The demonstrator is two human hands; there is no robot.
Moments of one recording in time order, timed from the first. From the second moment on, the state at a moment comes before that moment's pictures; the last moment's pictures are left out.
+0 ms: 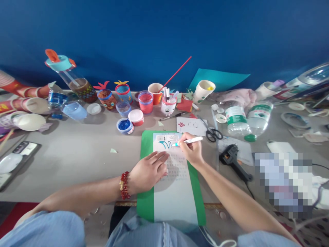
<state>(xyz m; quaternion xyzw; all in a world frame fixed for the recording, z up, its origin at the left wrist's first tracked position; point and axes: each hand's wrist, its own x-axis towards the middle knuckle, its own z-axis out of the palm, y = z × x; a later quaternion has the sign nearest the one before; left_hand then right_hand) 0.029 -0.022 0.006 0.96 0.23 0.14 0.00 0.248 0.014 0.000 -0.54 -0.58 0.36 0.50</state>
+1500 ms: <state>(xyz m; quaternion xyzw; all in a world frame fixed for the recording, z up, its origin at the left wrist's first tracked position) 0.029 -0.022 0.004 0.96 0.24 0.14 0.01 0.248 0.012 0.004 -0.52 -0.58 0.38 0.49</state>
